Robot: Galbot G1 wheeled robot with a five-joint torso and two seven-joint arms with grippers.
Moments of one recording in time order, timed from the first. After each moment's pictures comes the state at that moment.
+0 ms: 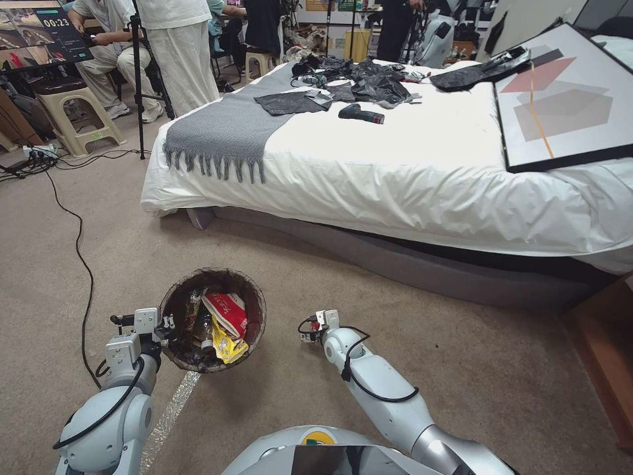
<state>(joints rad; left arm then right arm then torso) 1.65 -1.46 -0.85 -2.26 -0.16 0.58 -0.02 -0.86 1.45 -0.10 1.08 0.55 -0.53 0.26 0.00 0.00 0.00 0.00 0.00</state>
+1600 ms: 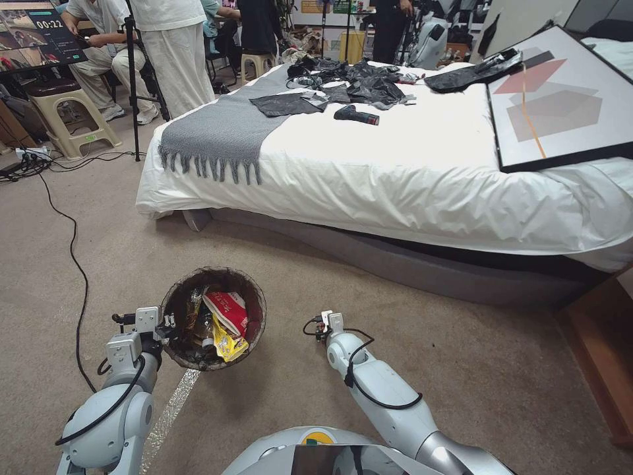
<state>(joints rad) 1.64 -1.46 -0.85 -2.24 -0.16 0.57 -0.01 -0.92 1.45 -0.11 1.09 0.54 -0.52 0.31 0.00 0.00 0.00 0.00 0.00</state>
